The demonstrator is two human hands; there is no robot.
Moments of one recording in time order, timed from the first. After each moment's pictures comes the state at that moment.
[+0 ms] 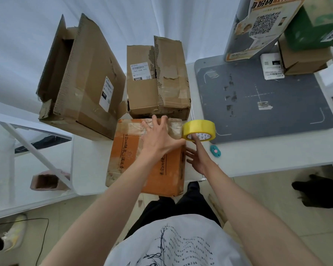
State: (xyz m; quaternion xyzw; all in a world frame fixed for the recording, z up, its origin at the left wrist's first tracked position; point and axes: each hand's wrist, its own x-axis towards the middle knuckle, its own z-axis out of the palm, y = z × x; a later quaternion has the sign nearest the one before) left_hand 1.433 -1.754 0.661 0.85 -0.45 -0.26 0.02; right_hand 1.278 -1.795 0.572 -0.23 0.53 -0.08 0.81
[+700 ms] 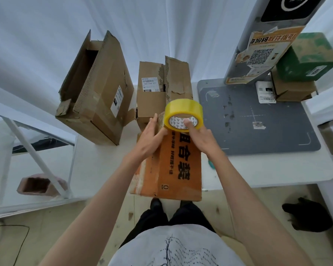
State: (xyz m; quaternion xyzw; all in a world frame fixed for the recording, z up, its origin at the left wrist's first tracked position) left_hand 1.472 -1.718 0.710 0.79 -0.36 -0.41 0.29; right_hand 1.312 -1.831 0.702 -0.64 0.56 -0.02 0.52
